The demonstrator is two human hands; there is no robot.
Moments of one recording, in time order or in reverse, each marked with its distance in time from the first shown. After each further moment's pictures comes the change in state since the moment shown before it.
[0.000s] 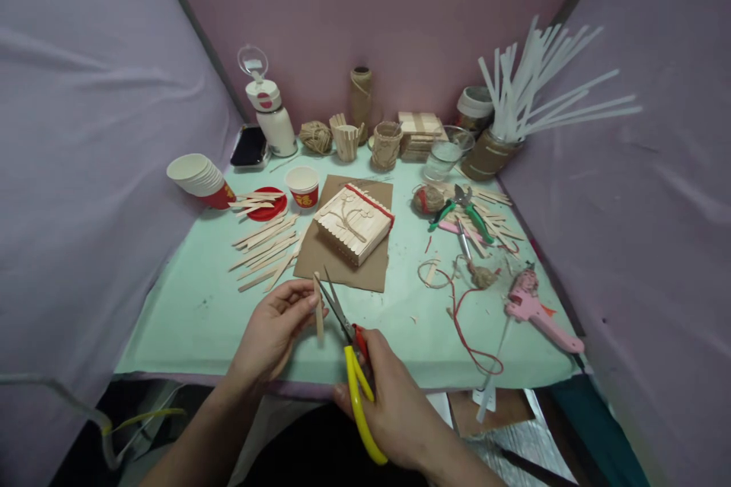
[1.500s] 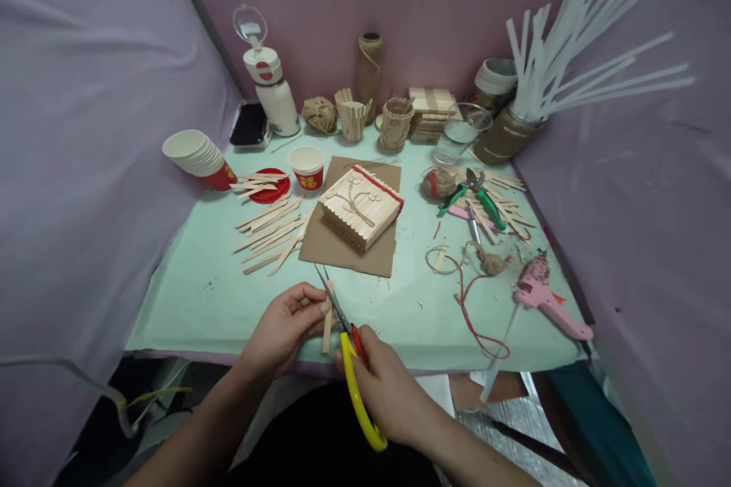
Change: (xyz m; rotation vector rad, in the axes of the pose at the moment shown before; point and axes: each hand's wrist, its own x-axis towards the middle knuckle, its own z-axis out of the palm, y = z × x) left_hand -0.006 -0.018 -0.013 0.041 -0.072 -0.202; right_hand 0.009 -0.003 0.018 0.174 -0.135 0.184
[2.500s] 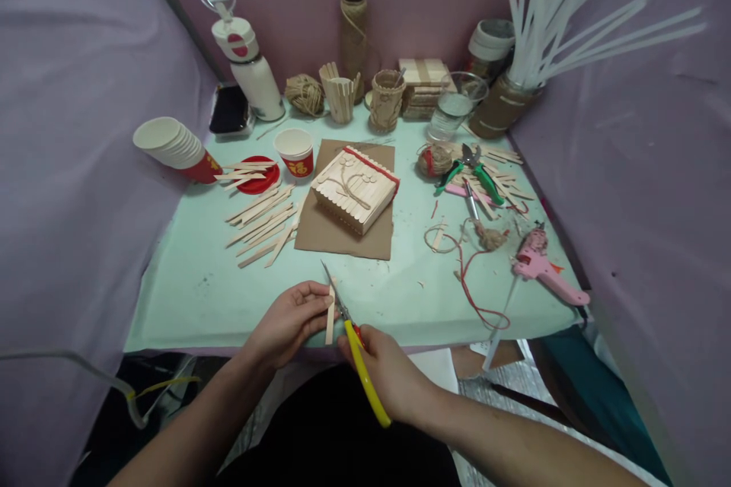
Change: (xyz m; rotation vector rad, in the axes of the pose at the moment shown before) left_hand 0.005 -0.006 -0.009 -0.040 -0.014 -0.229; right_hand 0.007 0.017 0.015 0.170 -0.025 0.251
